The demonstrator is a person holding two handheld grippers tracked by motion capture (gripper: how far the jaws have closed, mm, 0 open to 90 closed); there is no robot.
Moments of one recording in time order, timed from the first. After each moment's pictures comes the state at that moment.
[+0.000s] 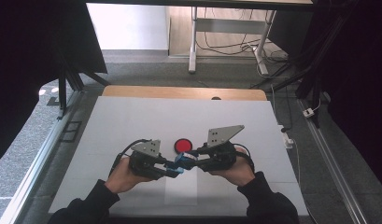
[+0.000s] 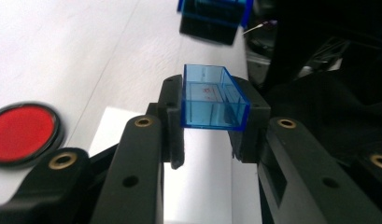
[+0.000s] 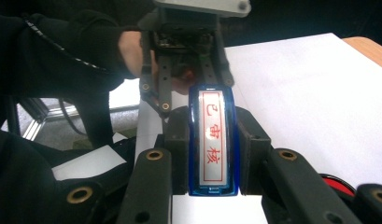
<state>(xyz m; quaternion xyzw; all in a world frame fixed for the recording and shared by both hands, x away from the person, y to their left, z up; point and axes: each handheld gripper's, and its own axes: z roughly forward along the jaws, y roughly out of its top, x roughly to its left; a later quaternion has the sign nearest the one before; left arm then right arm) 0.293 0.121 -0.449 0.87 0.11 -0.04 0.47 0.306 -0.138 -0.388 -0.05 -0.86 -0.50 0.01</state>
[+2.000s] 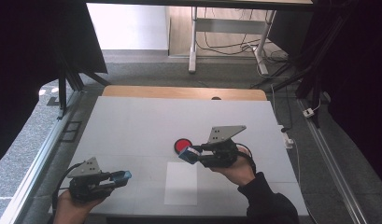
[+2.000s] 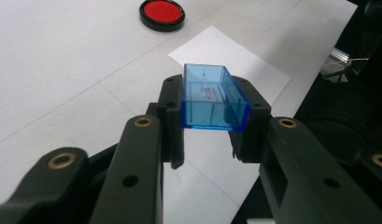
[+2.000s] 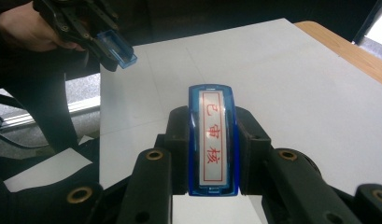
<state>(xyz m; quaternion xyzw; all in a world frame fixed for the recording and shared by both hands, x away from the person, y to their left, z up) 0.198 0.241 -0.464 0.81 0.36 0.08 0.45 0.312 -0.142 -0.394 -0.11 -0.87 -0.49 -0.04</state>
